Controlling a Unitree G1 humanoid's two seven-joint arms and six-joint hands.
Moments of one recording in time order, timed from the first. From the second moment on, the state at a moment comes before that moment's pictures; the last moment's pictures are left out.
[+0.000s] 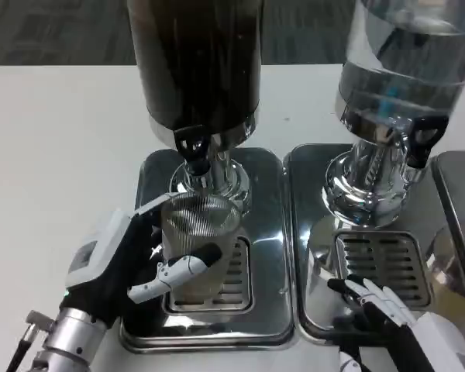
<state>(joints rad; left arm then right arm) -0.16 0.38 -0.17 0.77 0.53 -0.80 0.34 0.76 -0.24 0.18 -0.52 -0.67 -0.15 0.00</state>
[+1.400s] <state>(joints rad) -0.11 0.46 -0.22 0.67 0.61 -0.77 0.39 0.73 -0.24 0.18 -0.51 -0.64 -0.14 0.00</state>
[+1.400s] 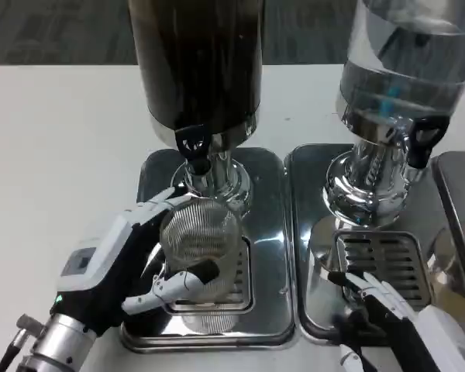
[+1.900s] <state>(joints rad) -0.04 0.50 -0.19 0.51 0.62 -0.66 0.39 0.73 -0.24 0.17 -0.51 -0.62 -0.12 0.01</state>
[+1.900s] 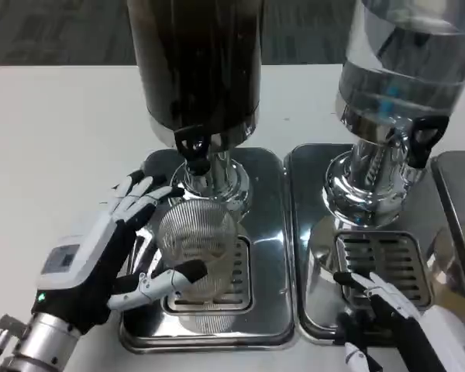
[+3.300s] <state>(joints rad) -0.12 0.62 0.23 0.17 -0.76 0.00 -0.98 0.67 -0.24 0.19 -0.46 -0.60 -0.12 0.01</state>
